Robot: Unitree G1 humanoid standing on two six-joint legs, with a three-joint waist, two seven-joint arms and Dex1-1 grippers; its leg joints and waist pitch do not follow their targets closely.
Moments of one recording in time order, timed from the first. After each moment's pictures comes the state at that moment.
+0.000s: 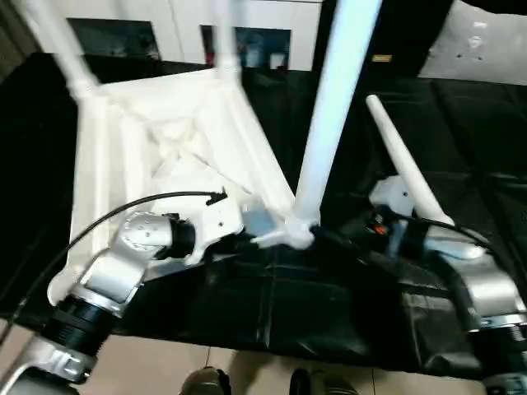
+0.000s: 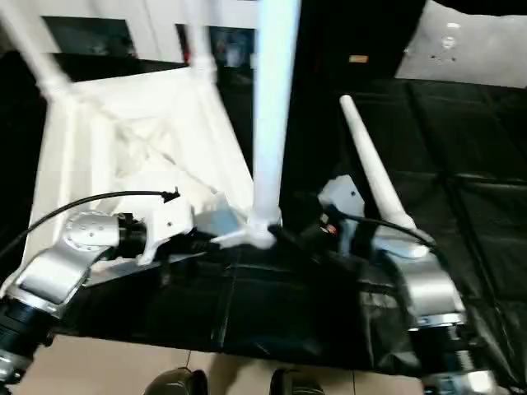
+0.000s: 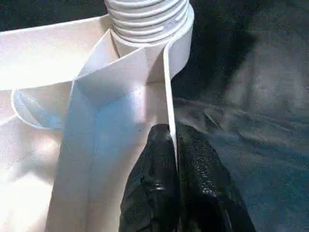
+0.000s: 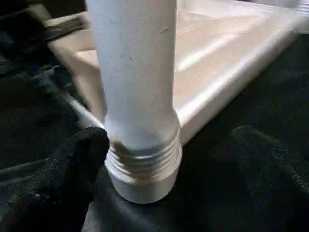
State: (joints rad) left arm -0.44 0.53 -0.34 0.16 -0.01 0.15 -1.12; right arm -0.31 -0.47 0.07 0.15 0.24 0.16 1.06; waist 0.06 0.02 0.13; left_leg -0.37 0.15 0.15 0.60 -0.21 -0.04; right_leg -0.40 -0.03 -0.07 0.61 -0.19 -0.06
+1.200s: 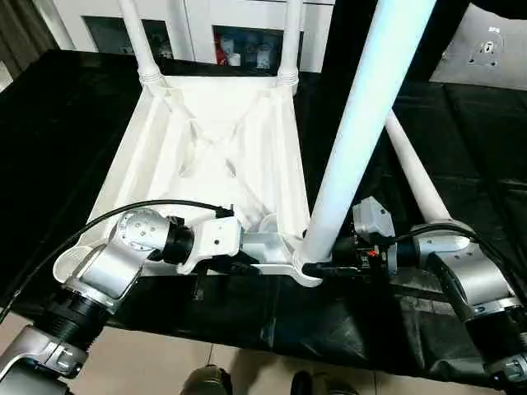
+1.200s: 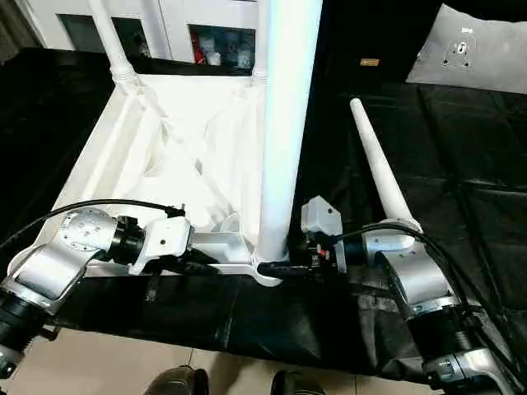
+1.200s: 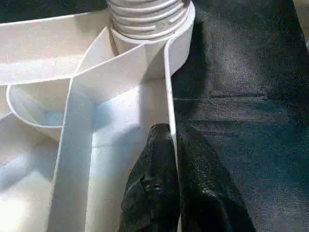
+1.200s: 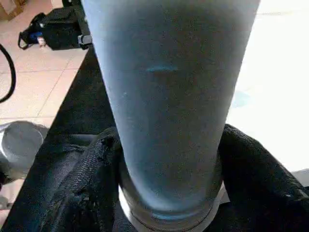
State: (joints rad) left arm -0.46 0.56 -0.39 0.19 -0.04 0.06 -1.26; right arm -0.39 -0.50 0.20 0.24 0.25 0.11 1.31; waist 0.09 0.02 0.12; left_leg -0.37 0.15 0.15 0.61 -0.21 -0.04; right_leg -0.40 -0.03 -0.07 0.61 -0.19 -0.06
